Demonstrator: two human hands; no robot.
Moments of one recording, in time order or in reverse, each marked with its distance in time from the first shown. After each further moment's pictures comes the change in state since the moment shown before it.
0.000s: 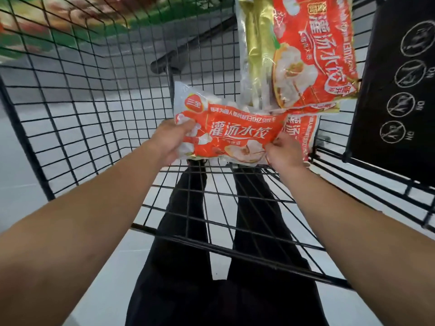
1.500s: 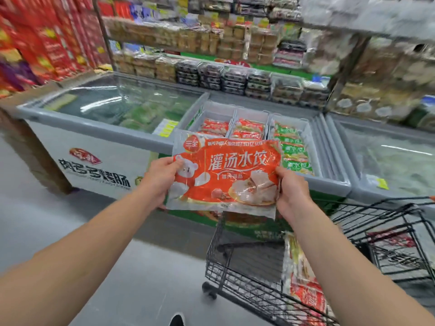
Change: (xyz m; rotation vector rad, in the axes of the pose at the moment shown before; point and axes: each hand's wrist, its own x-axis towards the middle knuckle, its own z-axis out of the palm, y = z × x) left_hand -0.444 -0.068 -0.344 -0.488 0.265 1.018; right_hand -0.521 -0.242 0.033 0.689 -0.189 -0.714
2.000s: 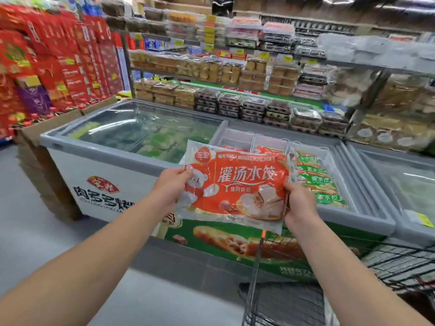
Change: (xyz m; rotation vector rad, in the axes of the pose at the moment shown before) left_hand 0.094 0.051 -0.124 0.015 0.007 0.062; right_hand 0.007 0.002 0.159 0.035 0.030 -0.123
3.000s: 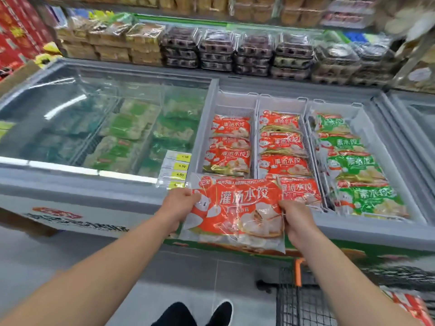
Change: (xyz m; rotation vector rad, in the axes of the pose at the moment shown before) left_hand 0.365 -0.054 0.057 0.424 -0.170 -0.328; right_hand 0.310 0.088 0.131 -0.277 0.168 0.397
